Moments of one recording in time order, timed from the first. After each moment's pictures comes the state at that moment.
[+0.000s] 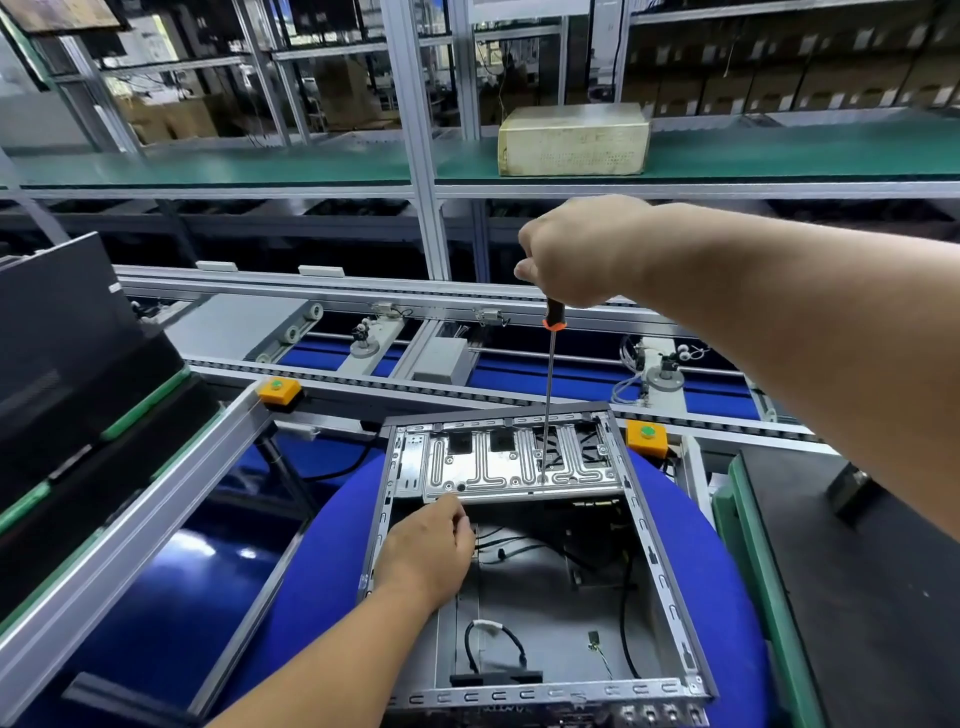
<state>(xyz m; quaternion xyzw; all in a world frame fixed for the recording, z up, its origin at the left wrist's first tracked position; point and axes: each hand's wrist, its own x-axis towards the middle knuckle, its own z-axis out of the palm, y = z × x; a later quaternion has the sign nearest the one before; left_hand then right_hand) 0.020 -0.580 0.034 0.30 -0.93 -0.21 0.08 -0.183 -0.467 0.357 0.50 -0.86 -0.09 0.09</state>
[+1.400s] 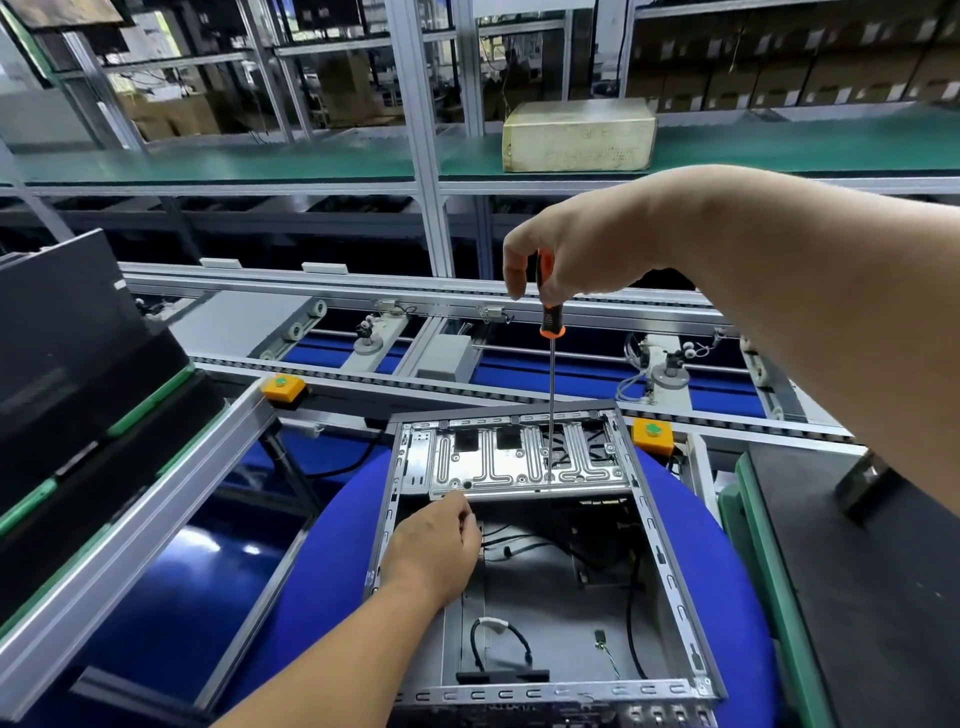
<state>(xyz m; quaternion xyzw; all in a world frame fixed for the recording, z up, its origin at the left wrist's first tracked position) 0.020 -0.581 0.034 0.30 -0.93 -0.22 0.08 -0.182 -0.462 0.374 0.55 -0.83 0.02 -0.10</state>
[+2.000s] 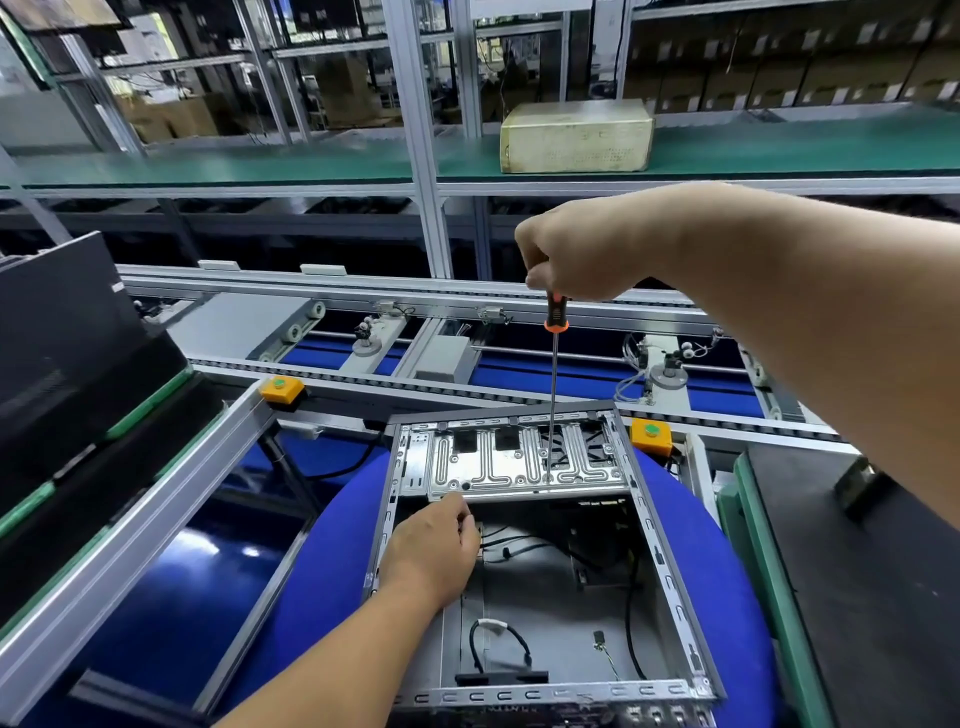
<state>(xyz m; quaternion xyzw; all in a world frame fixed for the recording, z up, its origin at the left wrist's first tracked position) 0.020 -0.580 0.036 0.30 -0.93 -0.21 0.08 -0.184 -0.464 0.364 0.53 -0.84 -0.05 0.00</state>
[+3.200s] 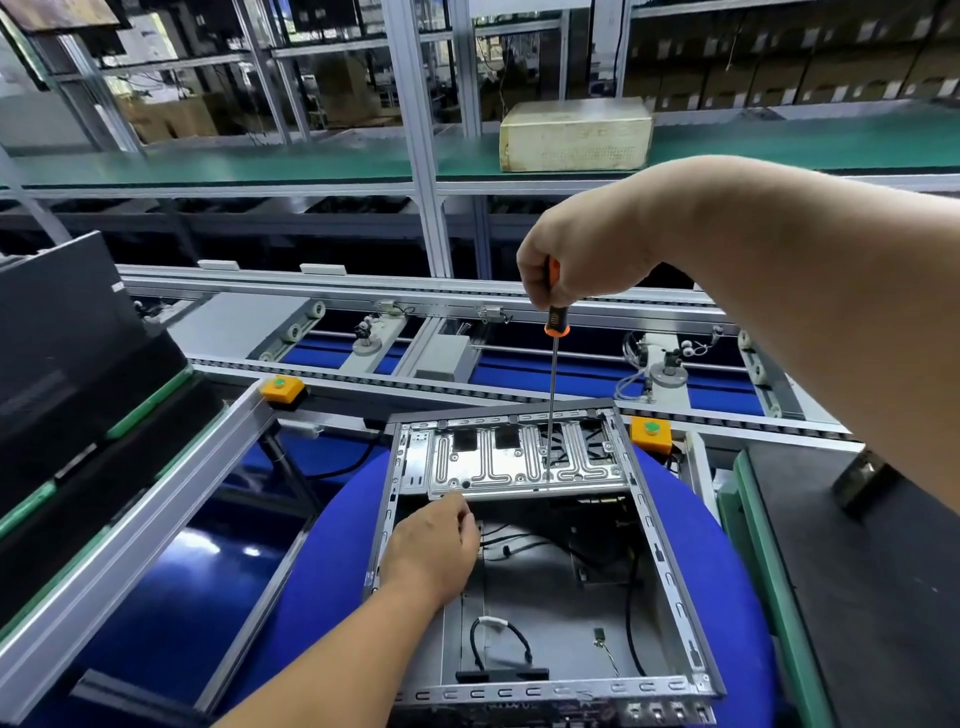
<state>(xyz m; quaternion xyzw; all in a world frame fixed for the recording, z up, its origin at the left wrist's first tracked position) 0.021 -0.579 0.038 0.31 -0.92 -0.21 0.08 -0.175 -0.458 0.379 0.55 -0.83 -0.07 -0.07</state>
